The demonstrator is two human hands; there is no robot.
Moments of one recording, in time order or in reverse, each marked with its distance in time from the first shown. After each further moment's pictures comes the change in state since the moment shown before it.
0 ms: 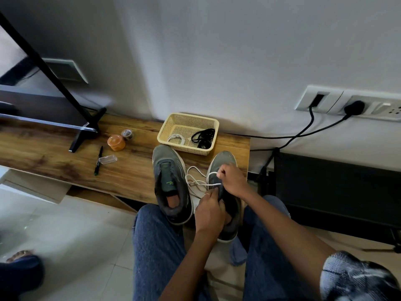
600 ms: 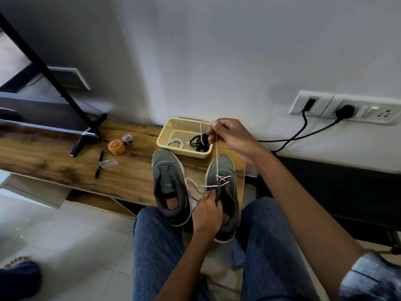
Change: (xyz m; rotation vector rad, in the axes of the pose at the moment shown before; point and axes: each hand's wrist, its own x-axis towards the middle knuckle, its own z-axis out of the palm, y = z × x) left_hand -0.003 0.004 -0.006 0.047 -0.040 -0.038; right_hand -0.024 -0.098 -0.119 0.652 -0.048 -0.174
